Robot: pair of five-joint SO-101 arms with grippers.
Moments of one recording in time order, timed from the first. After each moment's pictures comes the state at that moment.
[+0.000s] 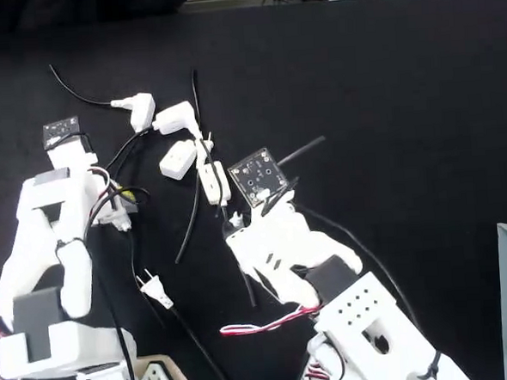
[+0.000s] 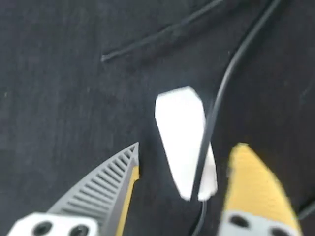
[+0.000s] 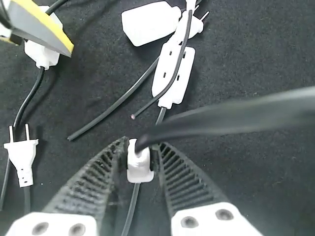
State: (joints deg) left arm -17.1 -4.1 37.1 51.8 2.8; right arm -33.5 -60.4 71.9 43.6 -2.2
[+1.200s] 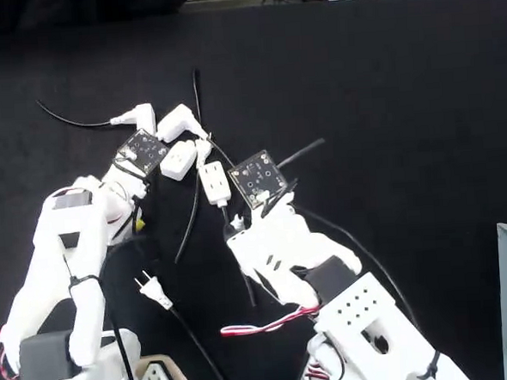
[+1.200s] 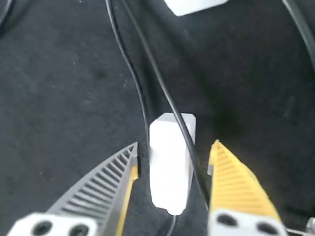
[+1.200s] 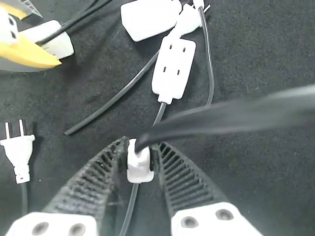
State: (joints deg) left arm -10.8 -18.3 50.8 40.5 -48.0; right arm -33.5 -60.4 72.8 43.6 -2.2
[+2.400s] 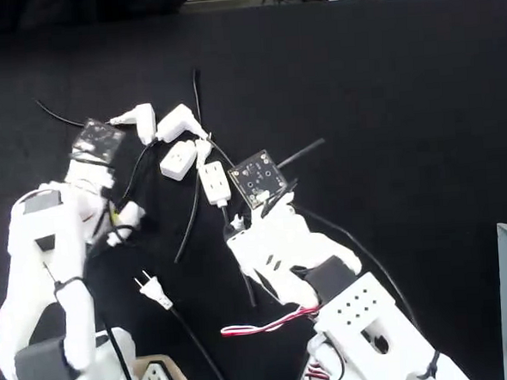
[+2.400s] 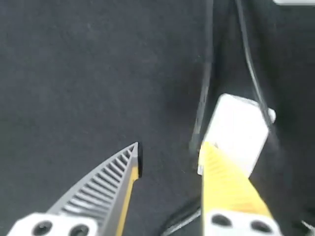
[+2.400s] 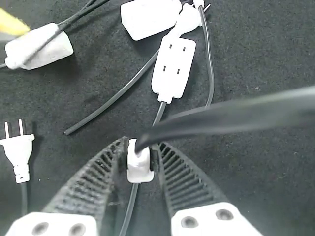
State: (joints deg) left arm -19.0 -20.5 48.1 45.8 -40.4; right arm -33.5 -60.4 72.8 43.6 -2.2
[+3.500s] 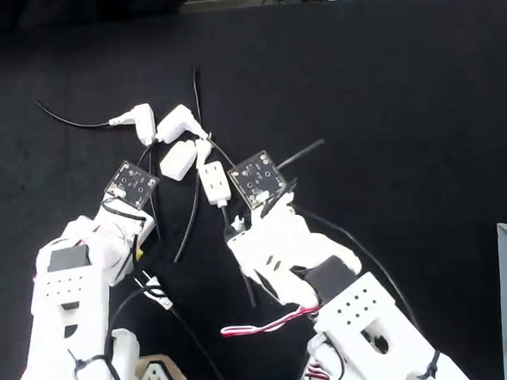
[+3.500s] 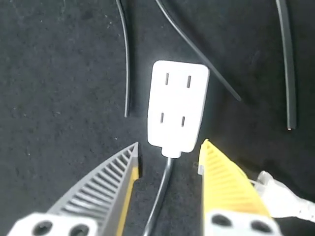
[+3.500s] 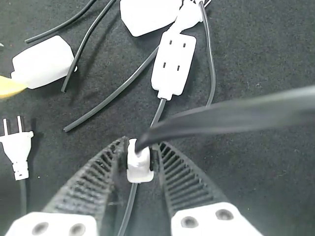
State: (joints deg) left arm -12.6 -47.3 71.3 46.9 -40.6; right arm -33.5 -60.3 72.8 44.1 -2.2
